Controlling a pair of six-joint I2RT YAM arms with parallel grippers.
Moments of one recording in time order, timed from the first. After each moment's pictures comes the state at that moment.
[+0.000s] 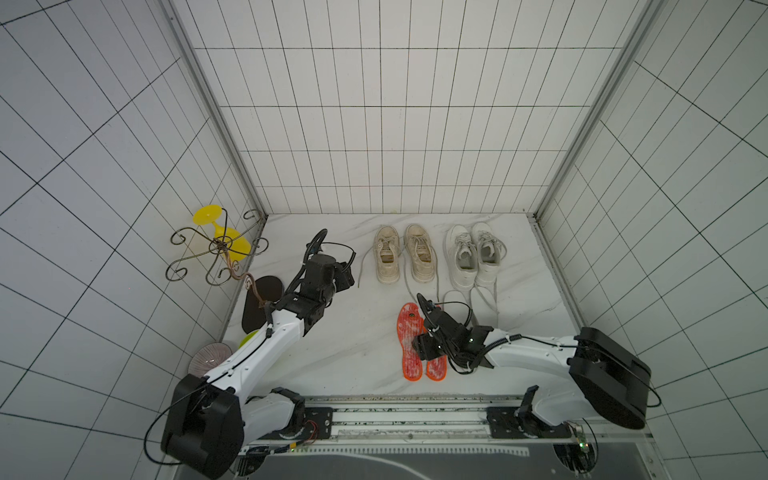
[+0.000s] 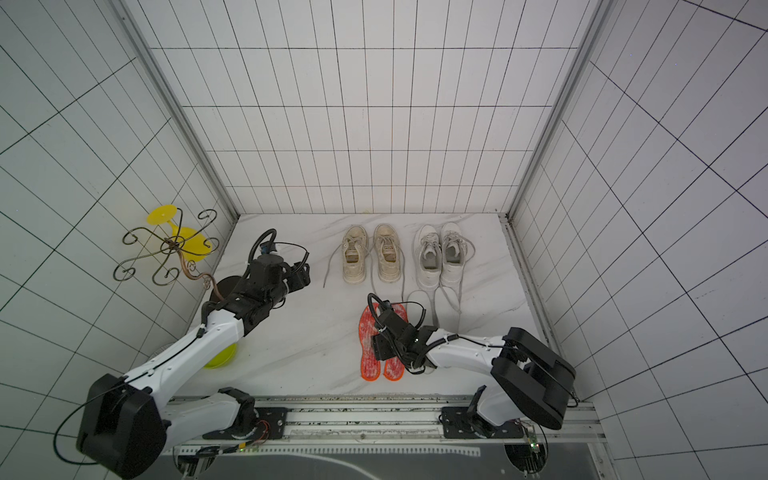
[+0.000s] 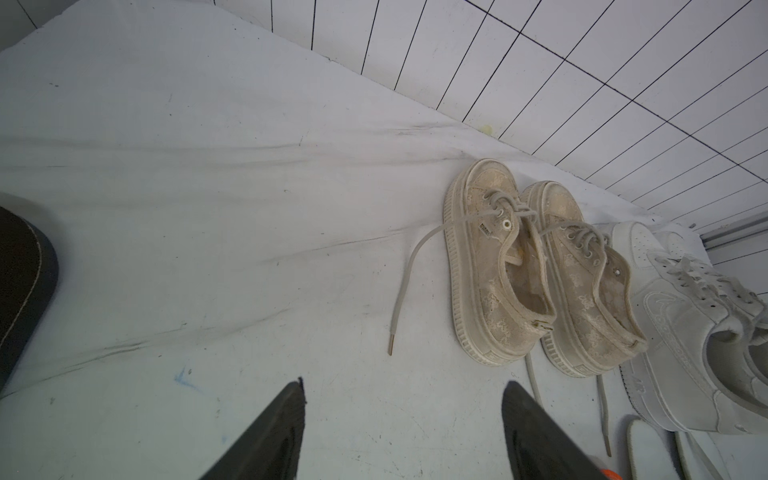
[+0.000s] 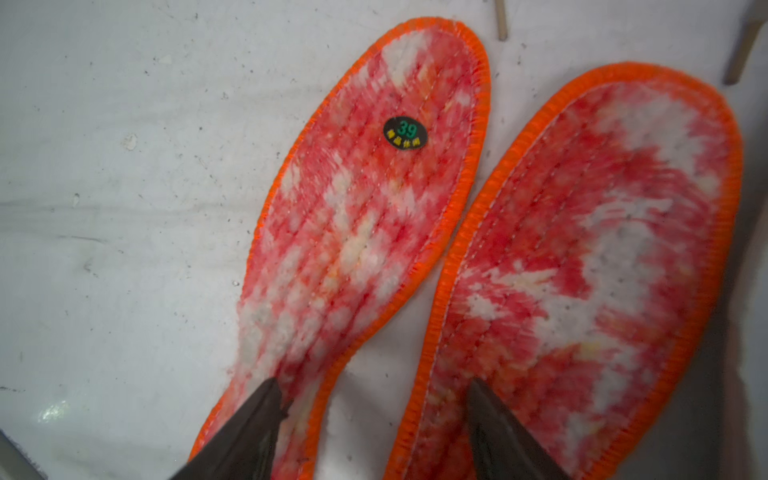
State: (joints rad) left arm -0.35 1.17 0.77 -0.19 -0.19 -0.59; right arm 0.96 1.42 0.61 -0.14 0.11 0.57
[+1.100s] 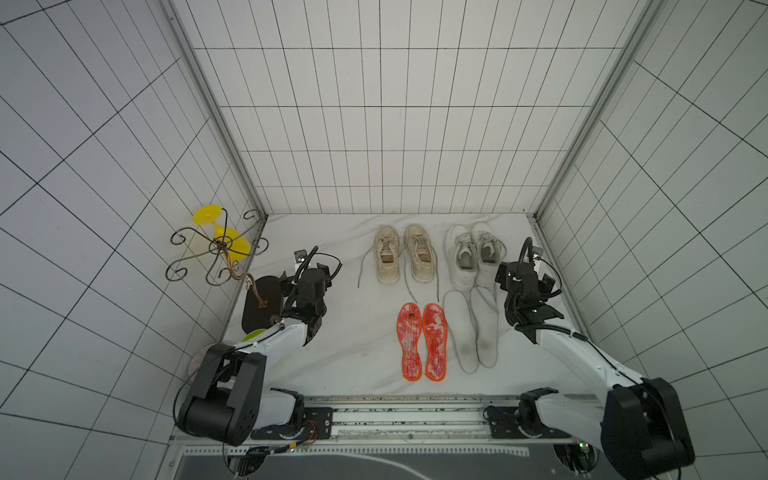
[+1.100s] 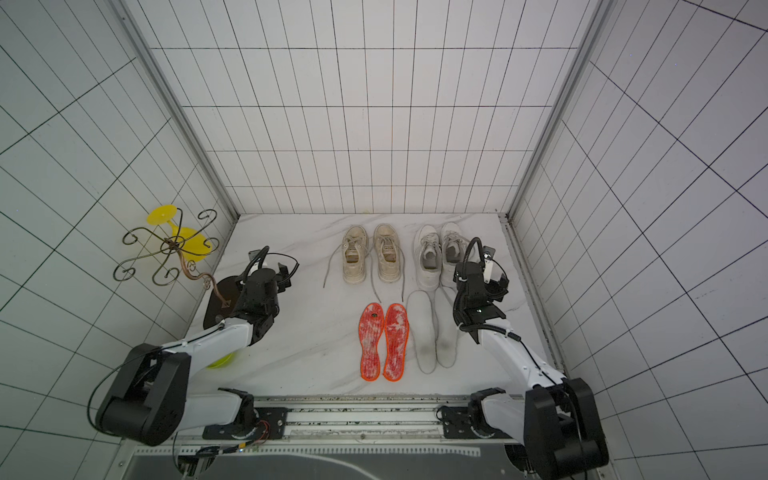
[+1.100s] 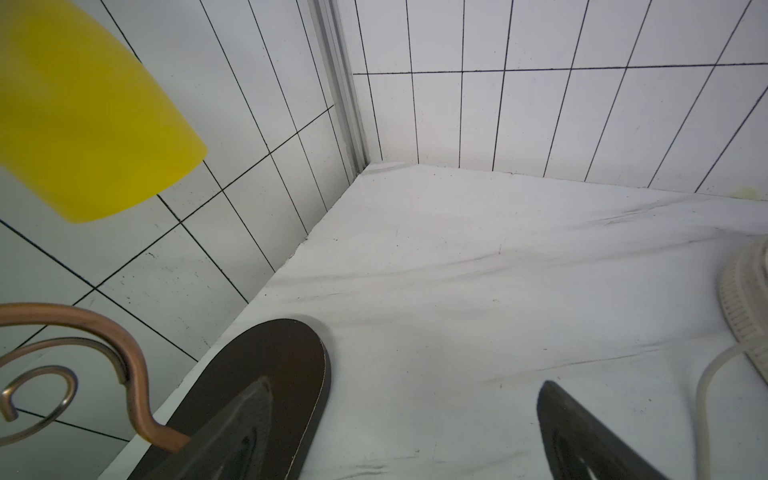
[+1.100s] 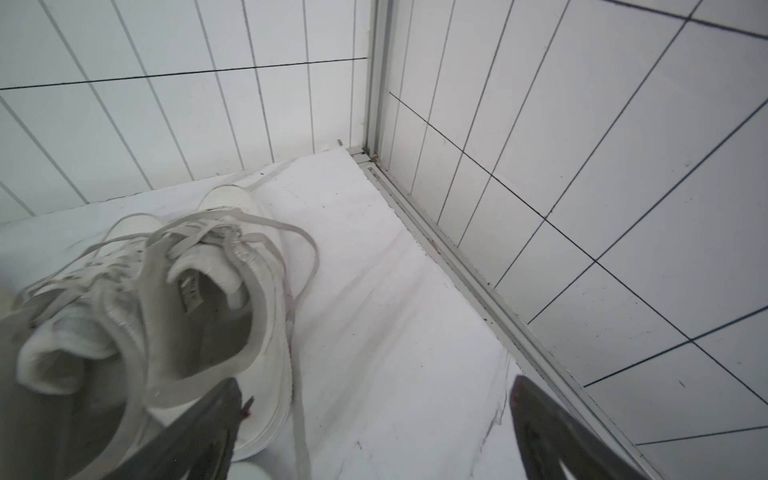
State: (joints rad) left arm -0.22 1.36 0.50 0.48 -0.61 -0.12; right arm 0.18 1.19 0.59 0.16 0.72 0.22
